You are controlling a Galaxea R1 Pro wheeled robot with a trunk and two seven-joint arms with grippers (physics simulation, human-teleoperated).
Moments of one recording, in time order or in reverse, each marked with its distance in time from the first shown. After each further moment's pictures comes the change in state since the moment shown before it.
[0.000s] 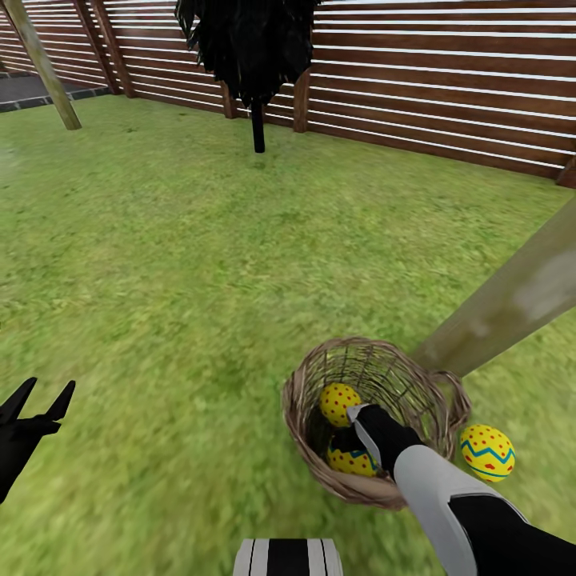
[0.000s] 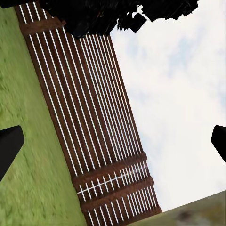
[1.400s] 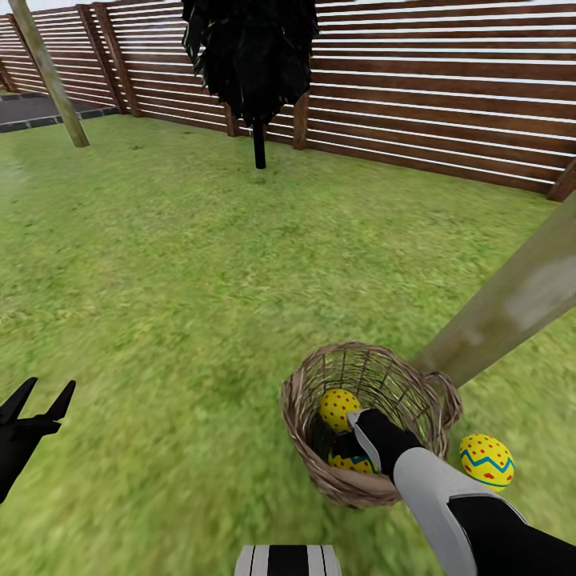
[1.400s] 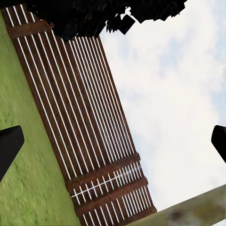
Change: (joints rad) left arm 0.000 0.000 0.000 0.000 0.000 0.000 0.000; right arm 0.003 0.002 -0.001 0.029 0.002 -0.005 -0.006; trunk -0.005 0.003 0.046
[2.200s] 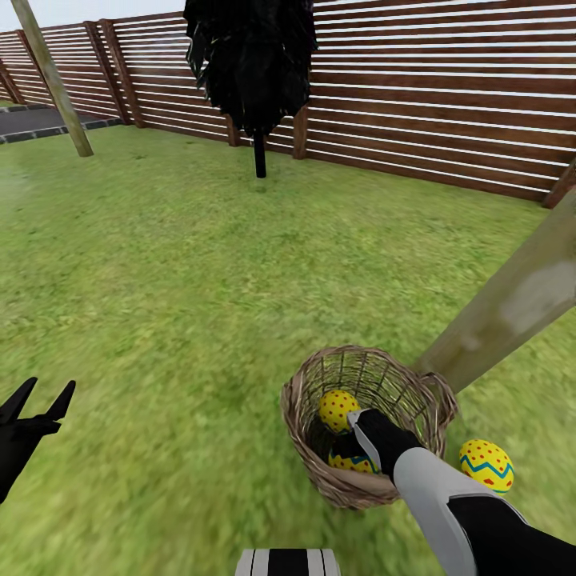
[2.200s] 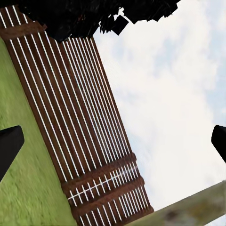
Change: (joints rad) left arm 0.000 0.000 -0.001 0.000 0.000 0.000 0.000; right arm 0.000 0.000 0.000 0.000 0.001 0.000 0.000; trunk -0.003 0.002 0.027
